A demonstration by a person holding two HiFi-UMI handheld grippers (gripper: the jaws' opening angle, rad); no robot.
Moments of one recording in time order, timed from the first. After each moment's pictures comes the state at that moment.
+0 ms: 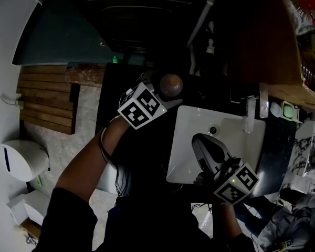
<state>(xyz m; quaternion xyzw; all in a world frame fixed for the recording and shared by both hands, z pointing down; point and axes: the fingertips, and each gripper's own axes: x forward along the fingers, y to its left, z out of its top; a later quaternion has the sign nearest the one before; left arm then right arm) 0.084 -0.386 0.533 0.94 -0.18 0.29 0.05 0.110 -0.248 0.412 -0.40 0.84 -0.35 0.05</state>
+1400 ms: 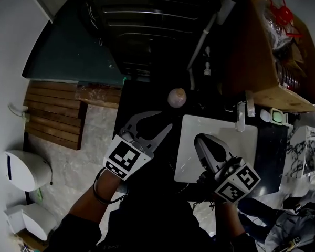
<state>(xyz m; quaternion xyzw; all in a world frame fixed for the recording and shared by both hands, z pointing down) 0.011 -0.277 0.367 0.95 -0.27 0.13 0.06 0.079 -0.229 0.321 -0.40 0.88 -0.26 0.05</state>
